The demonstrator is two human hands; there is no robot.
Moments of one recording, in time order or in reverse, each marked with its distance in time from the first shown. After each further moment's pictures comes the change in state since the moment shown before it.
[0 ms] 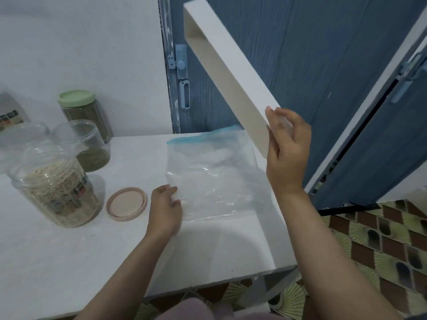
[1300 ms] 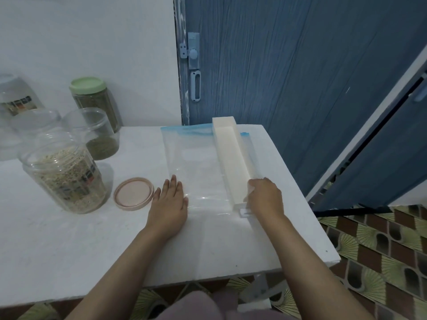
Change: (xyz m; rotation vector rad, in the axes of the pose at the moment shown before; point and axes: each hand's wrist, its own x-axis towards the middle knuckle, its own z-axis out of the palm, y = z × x) left_hand 0.010 -0.029 -0.002 0.771 -0.283 0.176; right_hand -0.076 -0.012 0.021 -0.327 -1.058 0.709
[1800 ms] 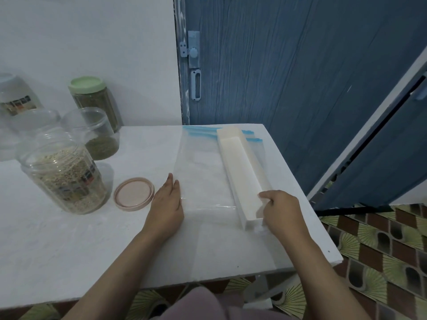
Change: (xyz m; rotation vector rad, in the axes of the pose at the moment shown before) left_hand -0.005 -0.007 -0.002 -0.285 0.128 0.029; right_hand -0.045 0.018 -0.026 0.328 0.020 0.079
